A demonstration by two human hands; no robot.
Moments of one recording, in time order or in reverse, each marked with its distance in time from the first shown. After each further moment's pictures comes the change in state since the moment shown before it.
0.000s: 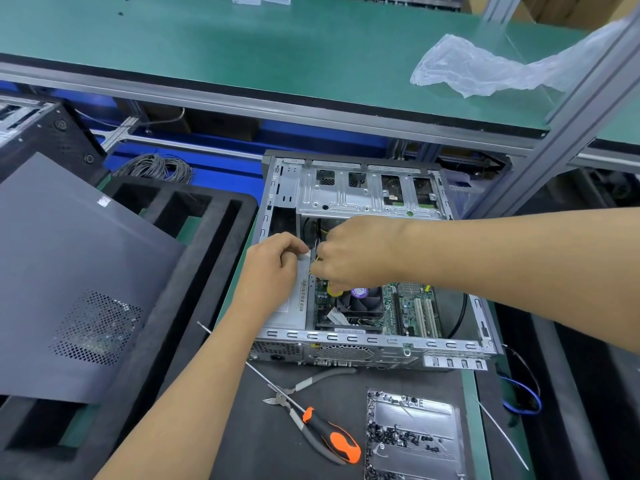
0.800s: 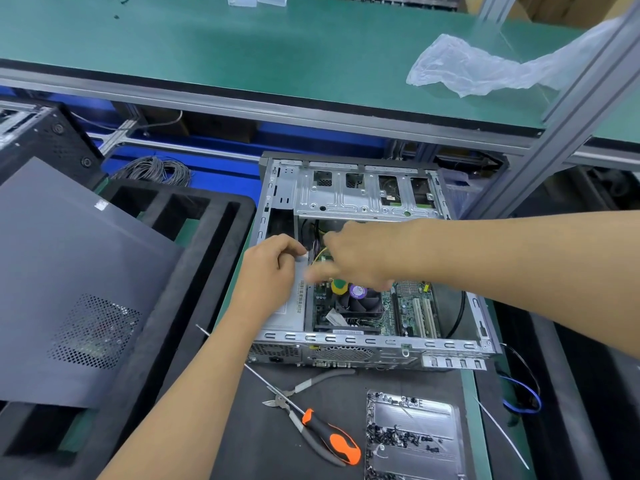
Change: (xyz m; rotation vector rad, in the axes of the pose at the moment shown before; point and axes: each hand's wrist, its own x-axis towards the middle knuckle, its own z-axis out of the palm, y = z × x) left_hand -0.001 0.002 0.000 -0.017 0.005 -0.007; right_hand -0.003 0.006 0.000 0.558 -0.325 0.277
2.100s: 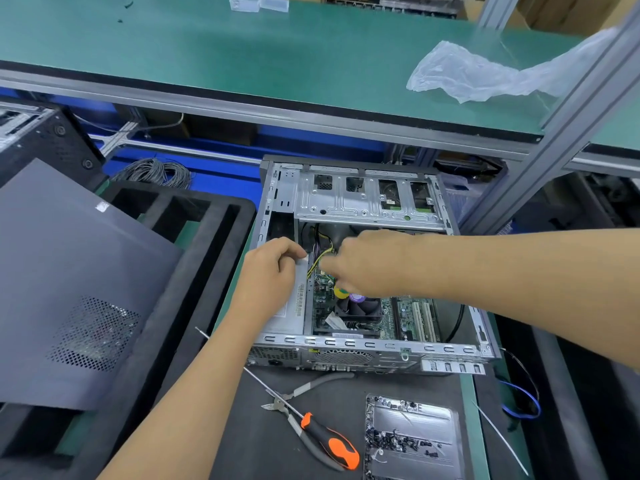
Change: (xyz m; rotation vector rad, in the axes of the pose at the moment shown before) left_hand 0.001 -0.003 0.002 0.005 -0.003 -0.012; right_hand -0.006 0.001 0.021 -0.270 0.224 -0.081
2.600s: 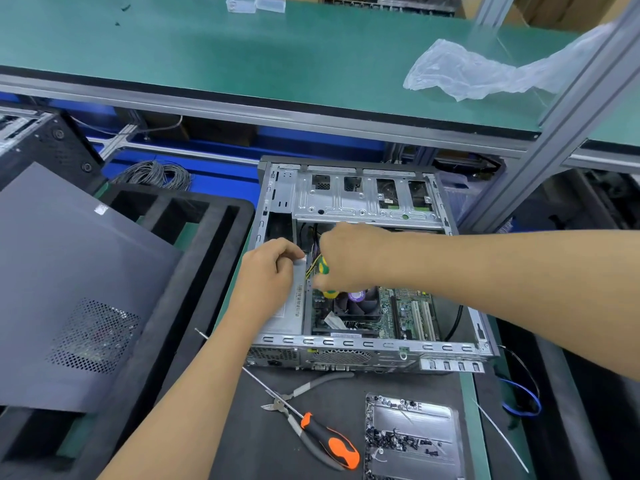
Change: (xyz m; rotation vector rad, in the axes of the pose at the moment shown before) left_hand -0.001 0.000 -0.001 0.002 -0.005 0.002; right_hand 0.018 -0.009 -0.006 0.459 0.083 0.324
